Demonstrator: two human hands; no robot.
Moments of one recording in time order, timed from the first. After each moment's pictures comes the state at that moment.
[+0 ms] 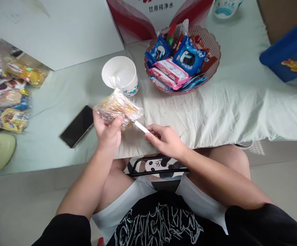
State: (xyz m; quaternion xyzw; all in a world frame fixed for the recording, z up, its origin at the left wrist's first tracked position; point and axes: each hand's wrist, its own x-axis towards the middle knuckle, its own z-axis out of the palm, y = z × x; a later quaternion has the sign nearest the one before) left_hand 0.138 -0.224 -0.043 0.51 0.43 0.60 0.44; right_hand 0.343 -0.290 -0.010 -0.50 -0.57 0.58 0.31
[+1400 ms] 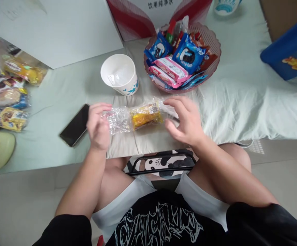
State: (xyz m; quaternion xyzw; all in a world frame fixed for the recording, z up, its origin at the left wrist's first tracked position) left_hand 0.106 -0.218 -0.026 0.72 0.44 0.49 0.23; right_hand 0.400 -0.263 -0.014 -0.53 -0.76 0.07 0.38
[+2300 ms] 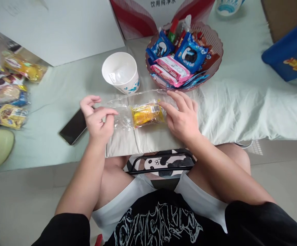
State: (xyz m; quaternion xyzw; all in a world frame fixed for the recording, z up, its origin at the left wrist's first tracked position) left_hand 0.098 -0.204 -0.032 0.71 0.53 0.44 0.15; right_hand 0.385 -0.263 -0.022 -0.62 -0.73 0.01 0.28
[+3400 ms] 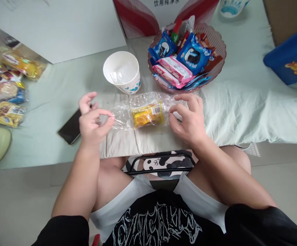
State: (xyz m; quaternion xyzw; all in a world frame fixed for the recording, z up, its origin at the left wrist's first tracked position) left_hand 0.087 -0.213 -0.017 0.71 0.52 0.42 0.21; right_hand 0.397 -0.265 -0.015 -0.60 -0.72 0.02 0.34
